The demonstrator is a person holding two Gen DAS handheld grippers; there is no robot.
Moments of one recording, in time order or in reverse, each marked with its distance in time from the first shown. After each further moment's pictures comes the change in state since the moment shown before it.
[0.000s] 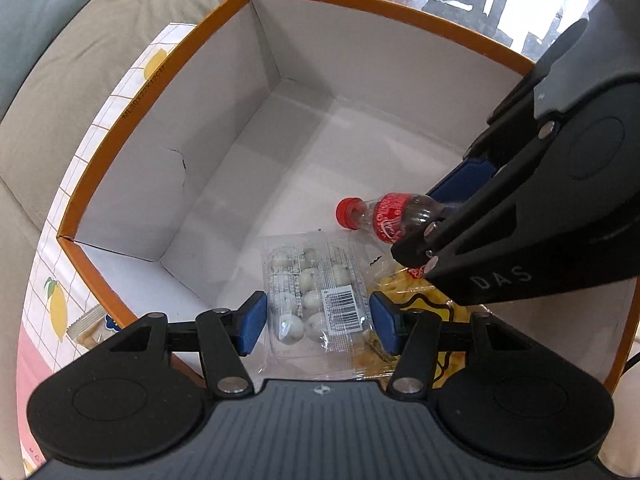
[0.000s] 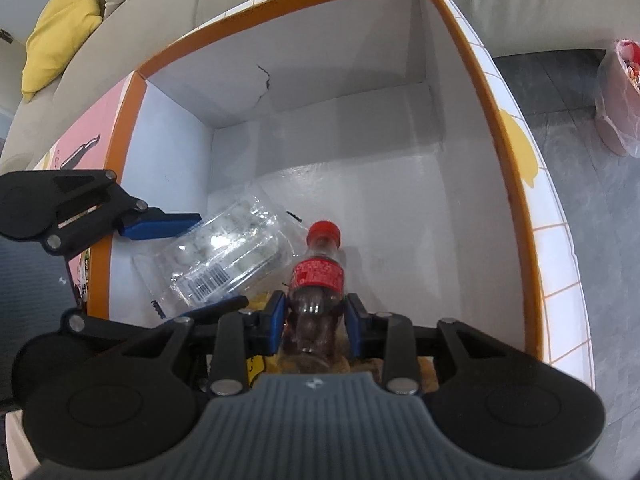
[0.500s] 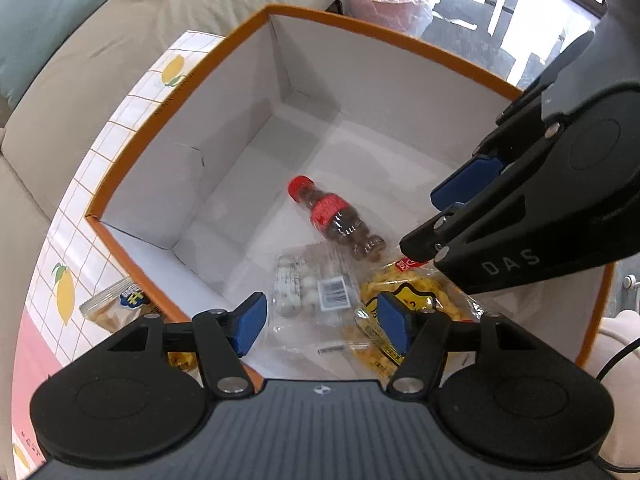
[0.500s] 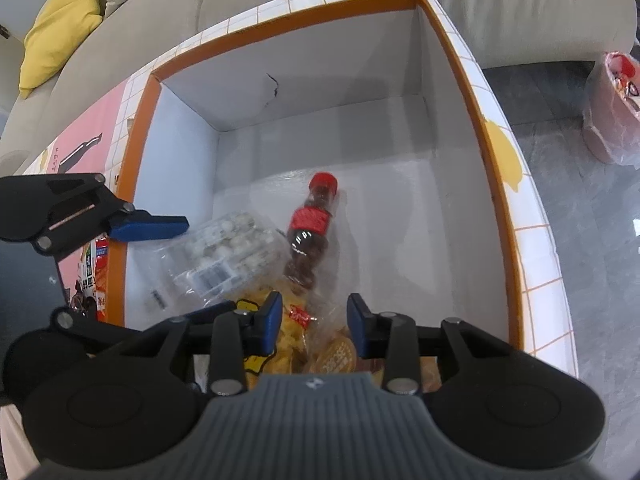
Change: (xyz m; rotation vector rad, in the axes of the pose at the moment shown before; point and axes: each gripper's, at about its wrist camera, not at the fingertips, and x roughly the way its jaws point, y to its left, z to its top) left arm -0.030 0.007 -0.006 -0.050 -0.044 -0.014; right arm -0.018 0.011 -0.005 -0.014 -0.021 -0.043
